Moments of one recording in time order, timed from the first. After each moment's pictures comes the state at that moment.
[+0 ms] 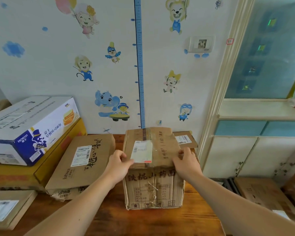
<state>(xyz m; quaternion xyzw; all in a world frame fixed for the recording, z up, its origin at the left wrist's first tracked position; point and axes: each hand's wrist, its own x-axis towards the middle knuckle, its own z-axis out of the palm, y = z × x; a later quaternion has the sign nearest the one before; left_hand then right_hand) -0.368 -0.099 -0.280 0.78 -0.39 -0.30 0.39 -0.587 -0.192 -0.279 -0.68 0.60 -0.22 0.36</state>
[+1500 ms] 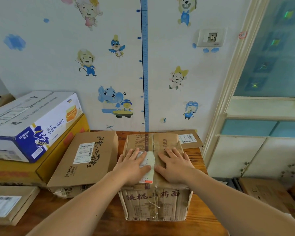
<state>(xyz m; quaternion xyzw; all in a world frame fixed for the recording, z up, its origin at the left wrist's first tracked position) -0.376 -0.125 -0.282 0.76 -0.62 -0.19 -0.05 -0.547 -0.194 -0.269 -0.88 0.45 0.11 0.14</state>
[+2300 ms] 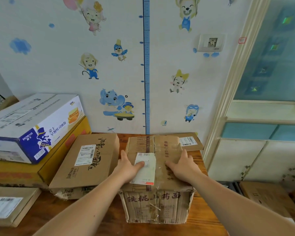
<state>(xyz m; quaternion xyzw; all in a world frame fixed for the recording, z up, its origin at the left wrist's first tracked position) -0.362 -0.126 -0.297 0.83 -0.38 -0.33 0.24 -0.560 -0.206 -0.279 -0.72 0.61 -0.05 0.33</state>
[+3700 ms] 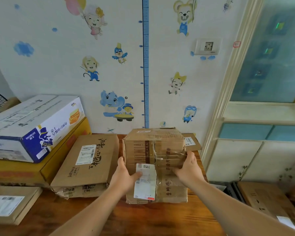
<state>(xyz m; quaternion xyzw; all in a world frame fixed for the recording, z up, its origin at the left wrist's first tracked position) -0.375 -0.088 -0.312 0.81 -0.39 -0.27 0.34 -0.581 -0.182 -0.289 -0.70 0.60 -0.21 0.34</state>
